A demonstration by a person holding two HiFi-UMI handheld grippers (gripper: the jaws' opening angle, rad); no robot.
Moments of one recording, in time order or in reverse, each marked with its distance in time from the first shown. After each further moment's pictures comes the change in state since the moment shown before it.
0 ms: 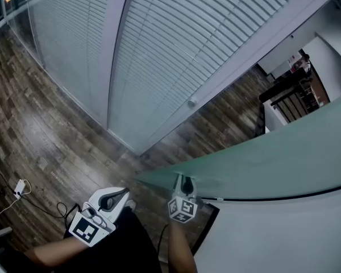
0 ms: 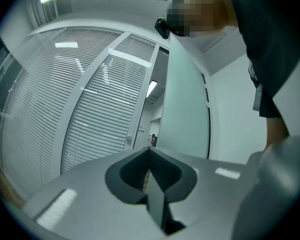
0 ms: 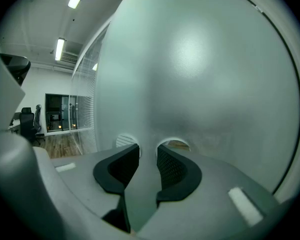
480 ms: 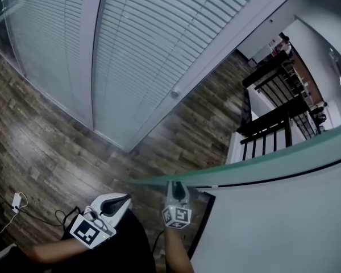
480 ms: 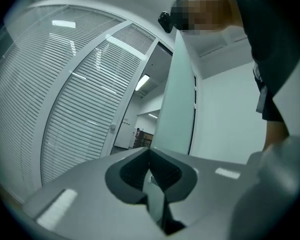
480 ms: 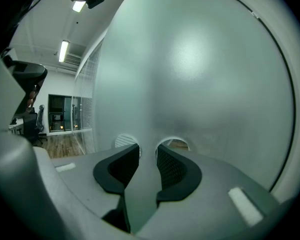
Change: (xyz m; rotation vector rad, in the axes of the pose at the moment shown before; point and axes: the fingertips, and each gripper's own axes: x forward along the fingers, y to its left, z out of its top) left arm -0.001 -0.033 -0.027 -0.094 0.075 -0.188; right arm -0.059 0.011 -0.017 -0.006 -0.032 0.015
